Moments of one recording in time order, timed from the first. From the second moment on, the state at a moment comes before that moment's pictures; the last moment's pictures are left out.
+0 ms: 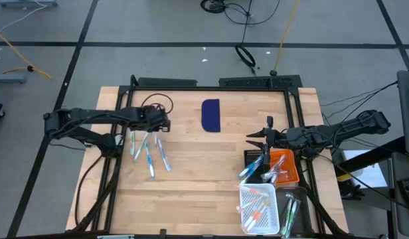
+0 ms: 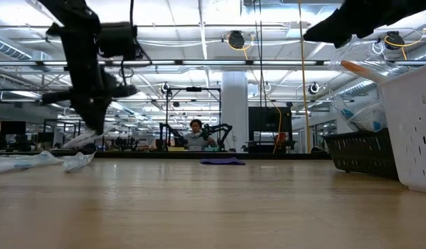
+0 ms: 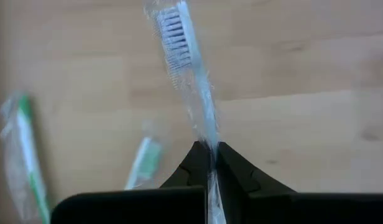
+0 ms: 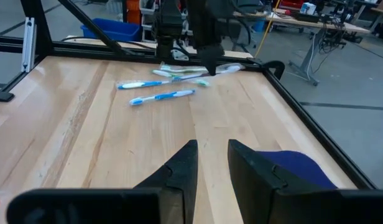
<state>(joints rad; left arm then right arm) 0.30 1.26 0.72 -0.78 -0.30 -1.15 0.24 0.73 0.52 -0.06 0.38 -0.01</state>
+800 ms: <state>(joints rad) -0.03 1.28 0.84 0.14 -0.43 -0.40 0.24 0.81 0.52 0.13 0.39 -0.01</state>
